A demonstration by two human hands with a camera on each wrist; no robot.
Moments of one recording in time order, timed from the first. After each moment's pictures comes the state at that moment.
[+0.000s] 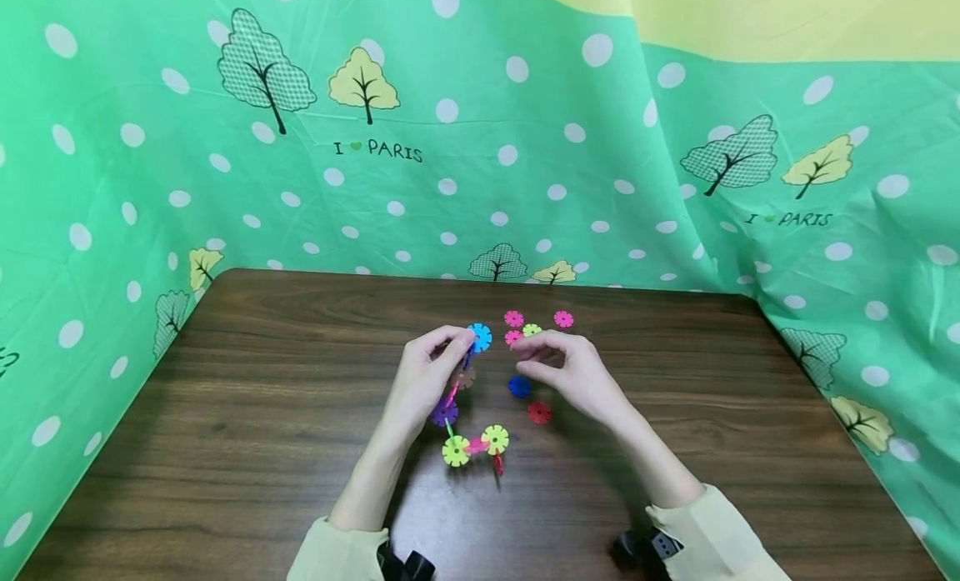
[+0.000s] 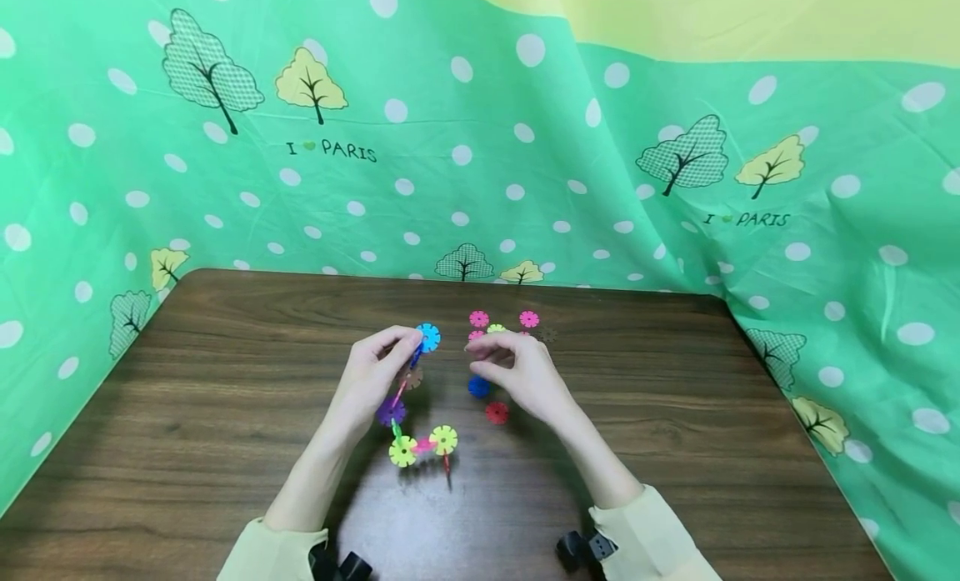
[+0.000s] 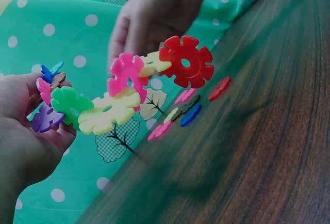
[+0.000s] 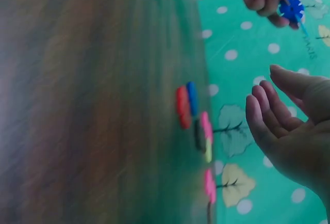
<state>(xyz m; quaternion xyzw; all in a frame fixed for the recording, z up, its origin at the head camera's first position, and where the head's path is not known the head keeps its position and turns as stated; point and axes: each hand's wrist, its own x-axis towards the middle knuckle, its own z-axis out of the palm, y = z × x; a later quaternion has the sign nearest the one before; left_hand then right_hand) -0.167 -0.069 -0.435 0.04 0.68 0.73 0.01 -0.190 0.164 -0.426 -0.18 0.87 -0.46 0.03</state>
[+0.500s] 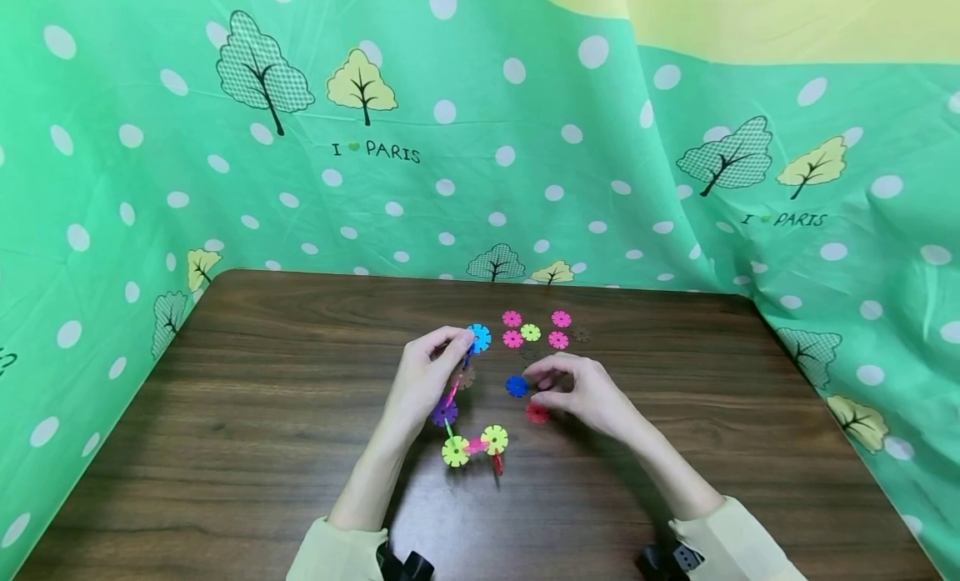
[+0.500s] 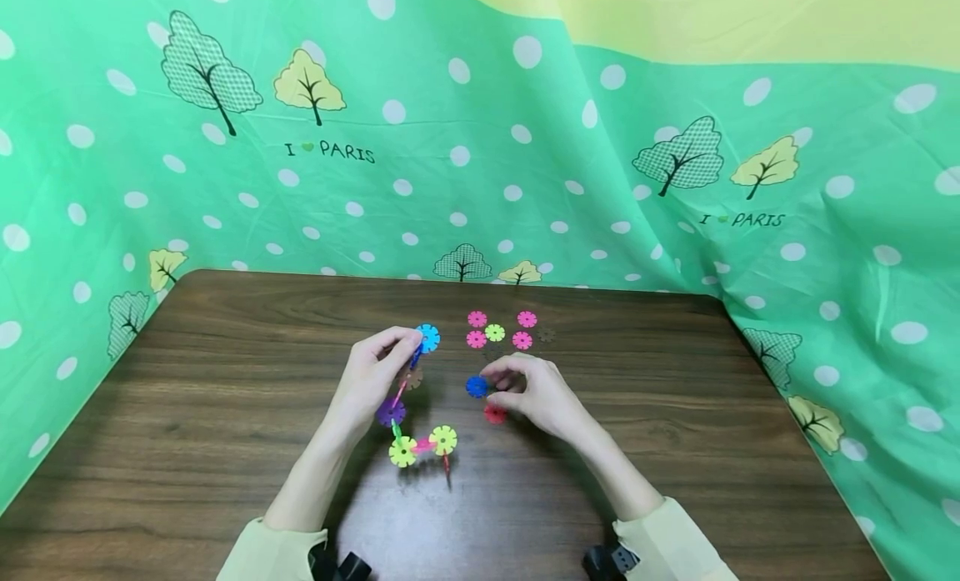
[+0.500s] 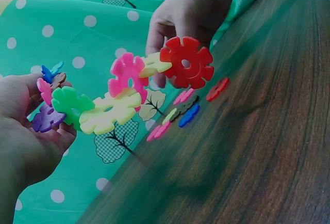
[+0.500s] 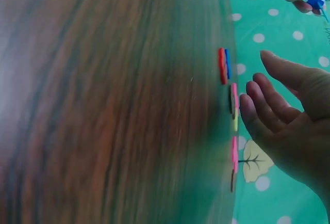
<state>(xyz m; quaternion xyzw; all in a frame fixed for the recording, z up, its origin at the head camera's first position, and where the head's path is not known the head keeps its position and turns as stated) -0.166 -0.067 -0.436 0.04 0.68 0.73 0.02 -0.181 0.193 -0.448 -0.20 0.89 -0.40 0.09</state>
